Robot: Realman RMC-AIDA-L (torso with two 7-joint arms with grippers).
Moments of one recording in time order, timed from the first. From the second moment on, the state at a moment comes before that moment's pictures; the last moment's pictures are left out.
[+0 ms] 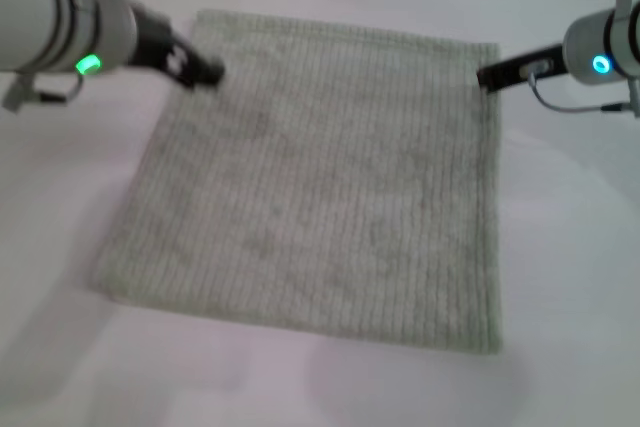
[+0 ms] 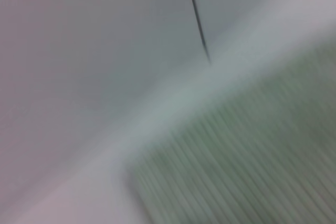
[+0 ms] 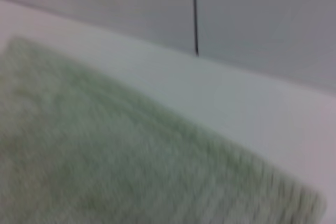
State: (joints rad) left arm -0.41 -2.00 -1.41 -1.78 2.89 -1.25 0.17; right arm 0.79 2.05 -1.30 -0.74 -2.46 -0.81 2.56
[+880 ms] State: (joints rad) left arm -0.27 -2.07 -1.38 -0.59 2.66 1.13 0.19; right arm 0.02 2.08 -2.15 -1.00 -2.62 1.03 2.69
